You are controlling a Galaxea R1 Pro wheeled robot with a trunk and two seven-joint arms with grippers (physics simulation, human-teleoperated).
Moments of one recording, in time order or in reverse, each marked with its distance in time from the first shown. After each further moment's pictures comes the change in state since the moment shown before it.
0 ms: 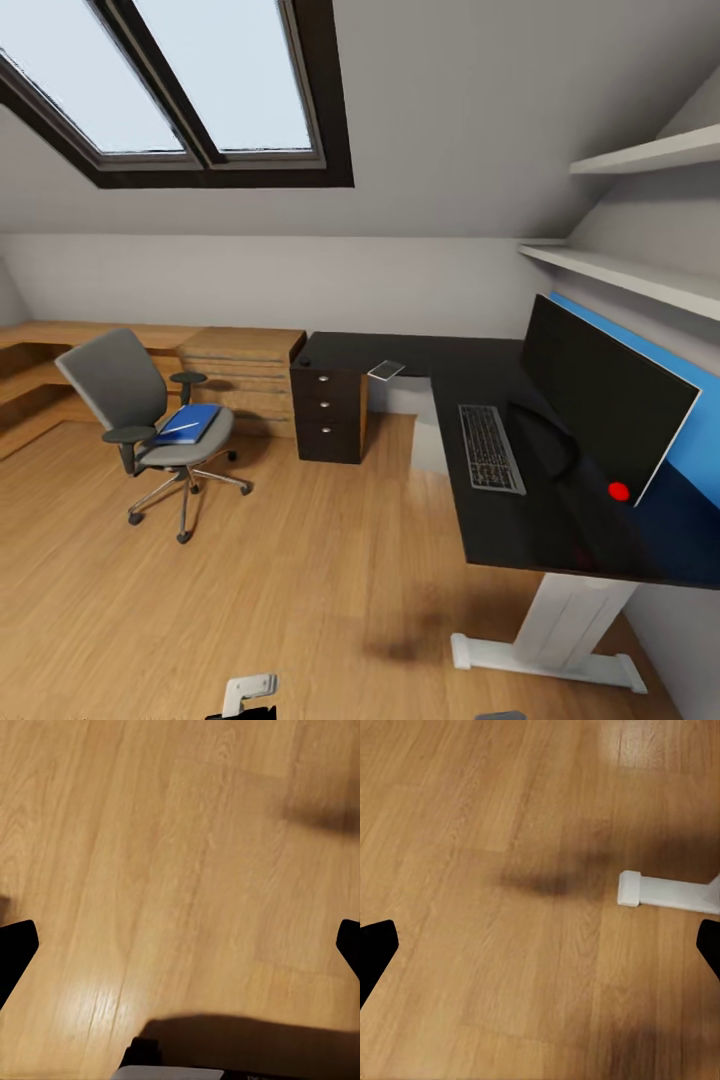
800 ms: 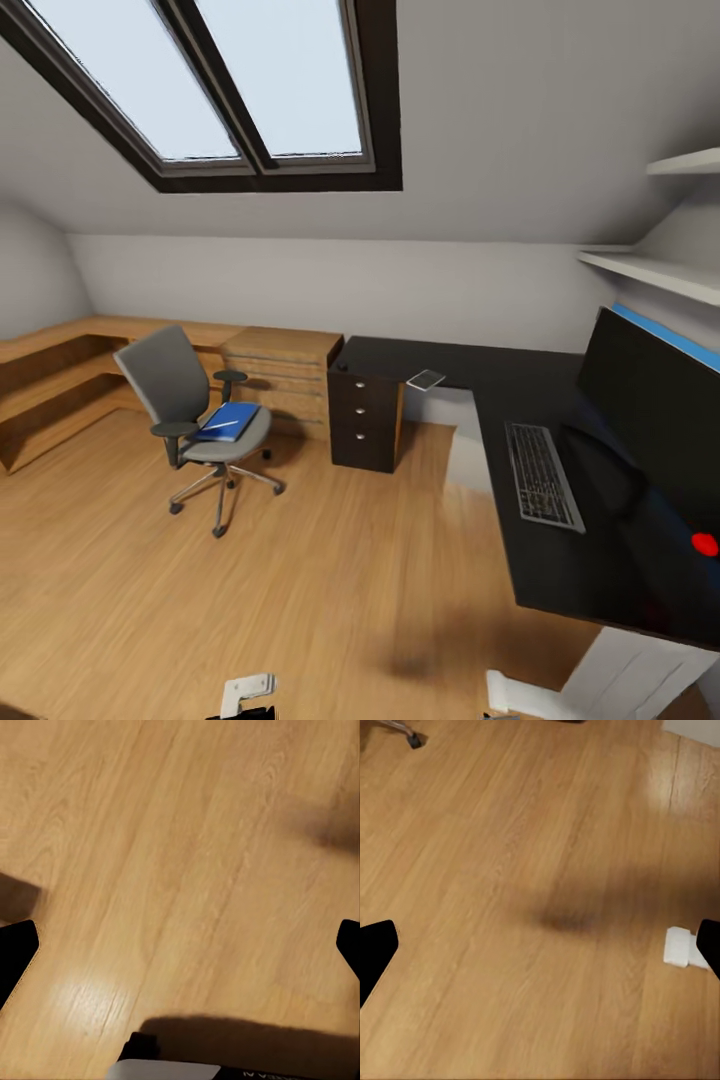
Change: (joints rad) left arm 0.000 0.002 0.000 0.000 0.025 -0.001 0.000; right arm 0.000 0.017 0.001 0.043 0.003 -0.111 -0.002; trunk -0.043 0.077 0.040
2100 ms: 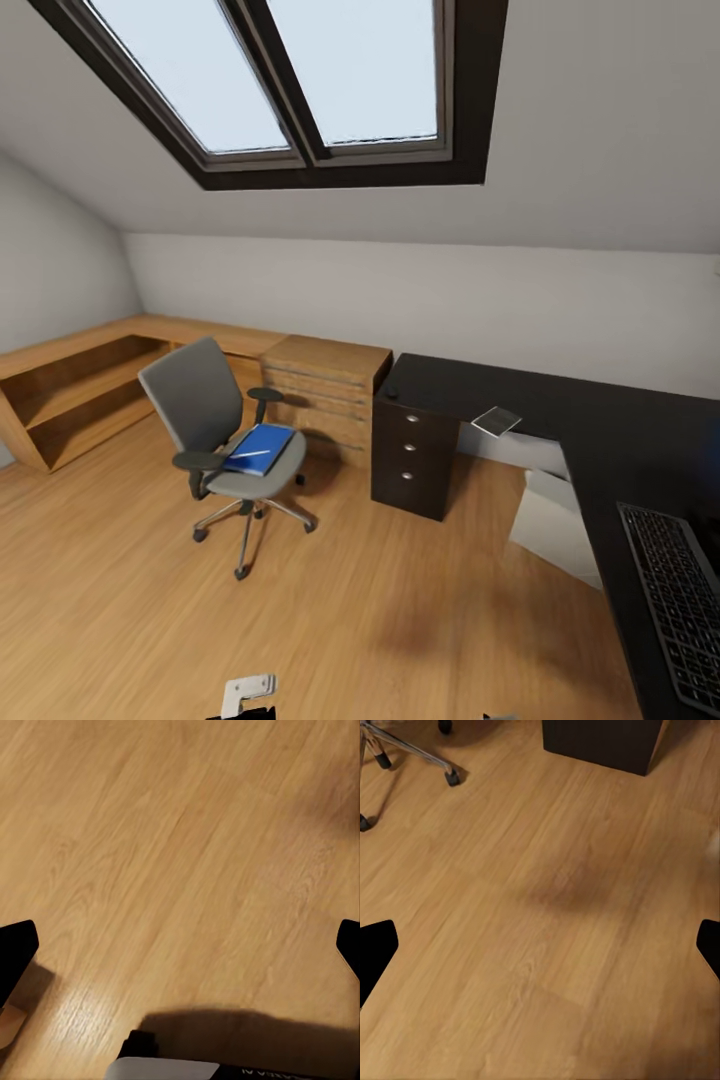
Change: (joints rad) left arm 0.000 -0.002 -0.001 -0.001 0.002 0.000 0.001; right arm 0.000 0.000 -0.001 0.002 0.002 0.003 0.003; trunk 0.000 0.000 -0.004
